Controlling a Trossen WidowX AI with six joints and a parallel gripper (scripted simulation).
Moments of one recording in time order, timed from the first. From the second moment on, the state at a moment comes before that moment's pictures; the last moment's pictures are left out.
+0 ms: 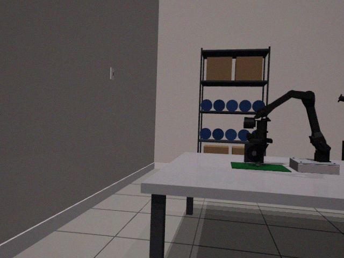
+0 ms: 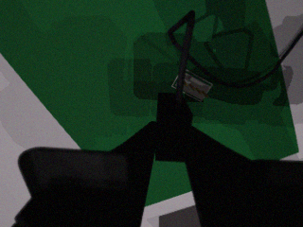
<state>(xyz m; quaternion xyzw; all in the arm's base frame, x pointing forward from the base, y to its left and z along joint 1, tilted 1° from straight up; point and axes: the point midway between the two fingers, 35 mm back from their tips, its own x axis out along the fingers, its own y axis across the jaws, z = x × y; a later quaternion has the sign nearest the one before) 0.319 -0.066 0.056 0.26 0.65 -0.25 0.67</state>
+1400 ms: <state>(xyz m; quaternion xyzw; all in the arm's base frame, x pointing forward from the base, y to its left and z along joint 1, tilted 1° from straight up) 0.313 -0.099 0.055 -0.14 0.68 0.14 0.71</state>
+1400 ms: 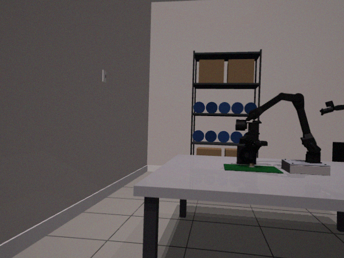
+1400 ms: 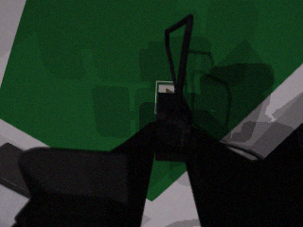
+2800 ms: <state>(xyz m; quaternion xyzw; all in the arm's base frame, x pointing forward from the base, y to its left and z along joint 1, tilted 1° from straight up) 0.310 -0.101 0.034 -0.14 0.68 0.14 0.71</state>
